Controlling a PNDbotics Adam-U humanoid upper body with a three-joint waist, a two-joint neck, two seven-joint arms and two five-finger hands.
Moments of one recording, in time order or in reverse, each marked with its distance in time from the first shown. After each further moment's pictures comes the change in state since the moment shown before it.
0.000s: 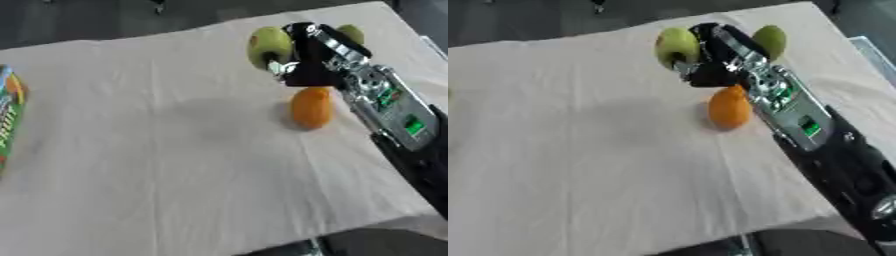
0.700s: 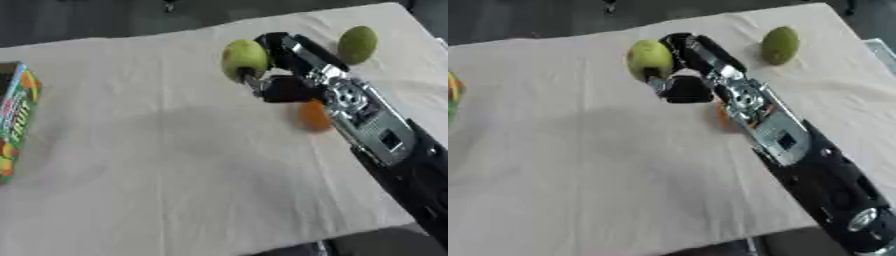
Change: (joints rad) left arm -0.081 0.112 -0.116 -0.279 -0.112 0.060 -0.289; right arm -0.040 0.092 0.077 -0.007 0.127 -0.046 0.077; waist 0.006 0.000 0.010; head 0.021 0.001
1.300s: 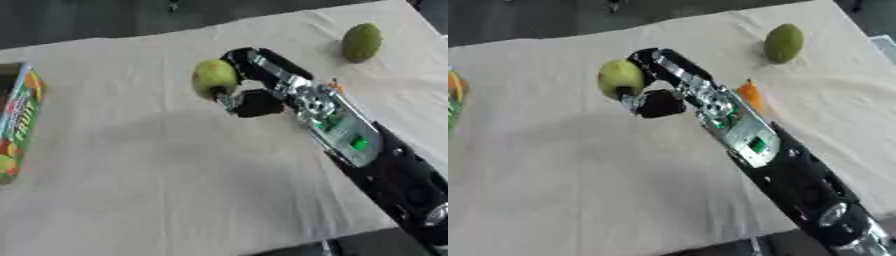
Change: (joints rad) left arm -0.181 -0.020 -0.073 -0.085 0.067 -0.028 -0.096; right arm -0.057 0.059 0.076 0.095 0.074 -0.039 0.066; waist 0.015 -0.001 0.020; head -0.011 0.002
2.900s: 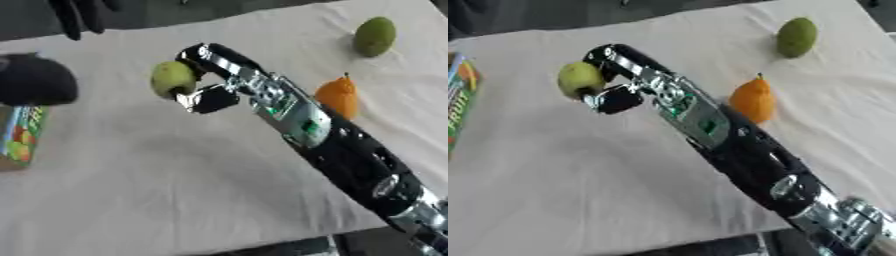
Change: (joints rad) left arm -0.202 -0.204 -0.151 -0.001 0.080 0.159 -0.201; right arm -0.181 0.108 0.095 0.188 0.116 -0.045 0.054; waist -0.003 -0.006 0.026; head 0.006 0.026
